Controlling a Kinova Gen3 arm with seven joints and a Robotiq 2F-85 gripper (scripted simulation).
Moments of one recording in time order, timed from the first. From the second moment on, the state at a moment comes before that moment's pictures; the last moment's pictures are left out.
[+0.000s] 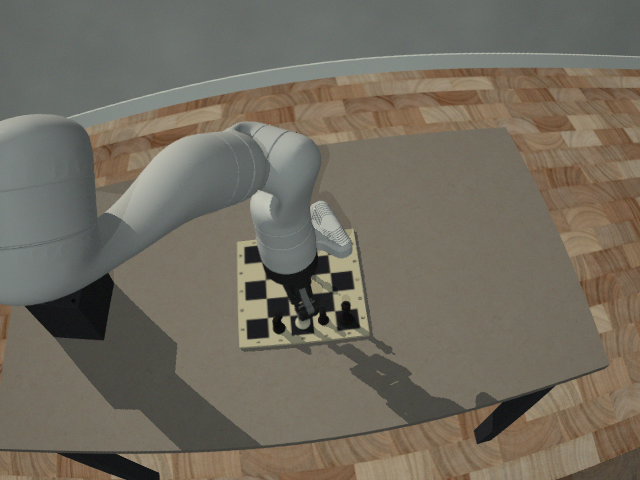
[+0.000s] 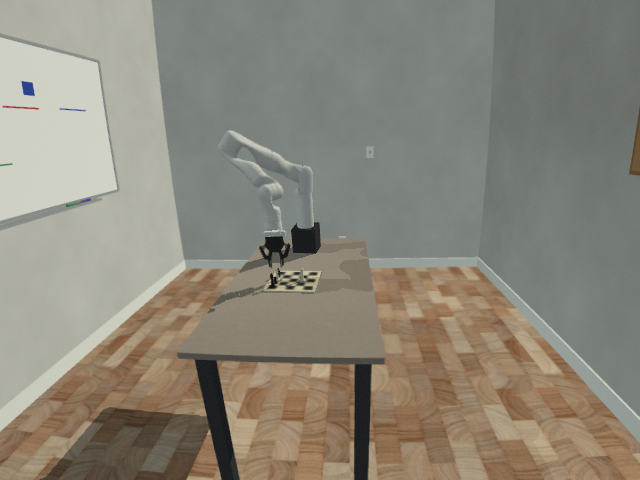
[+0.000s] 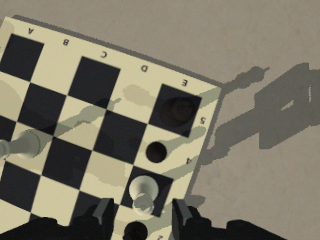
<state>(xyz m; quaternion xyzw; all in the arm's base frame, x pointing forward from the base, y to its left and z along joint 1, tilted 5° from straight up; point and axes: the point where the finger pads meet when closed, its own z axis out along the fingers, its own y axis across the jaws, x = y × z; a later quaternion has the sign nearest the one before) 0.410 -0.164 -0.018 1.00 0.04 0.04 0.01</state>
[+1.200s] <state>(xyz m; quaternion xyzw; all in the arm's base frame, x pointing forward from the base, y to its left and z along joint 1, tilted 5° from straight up) 0.411 -0.165 -0.022 1.00 0.04 0.04 0.02</state>
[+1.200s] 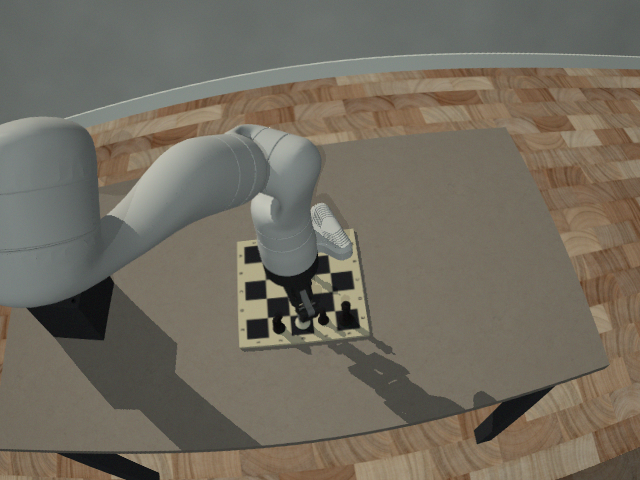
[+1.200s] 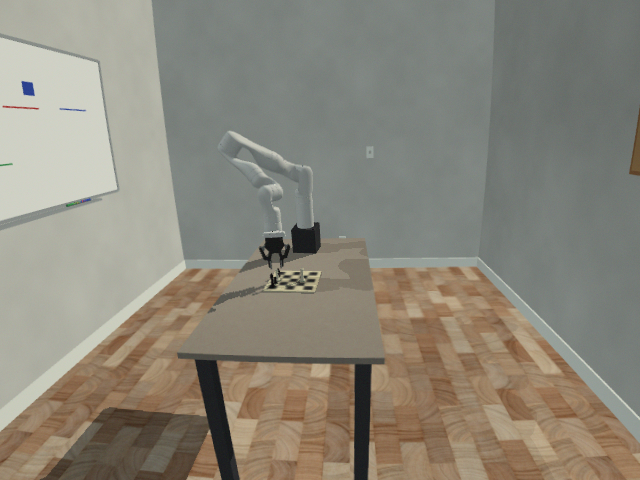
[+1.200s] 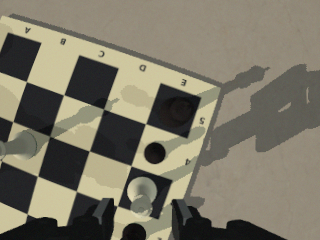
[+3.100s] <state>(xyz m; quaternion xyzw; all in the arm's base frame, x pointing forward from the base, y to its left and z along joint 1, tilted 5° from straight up) 0.413 -0.165 -0.058 1.00 0.04 0.04 0.01</state>
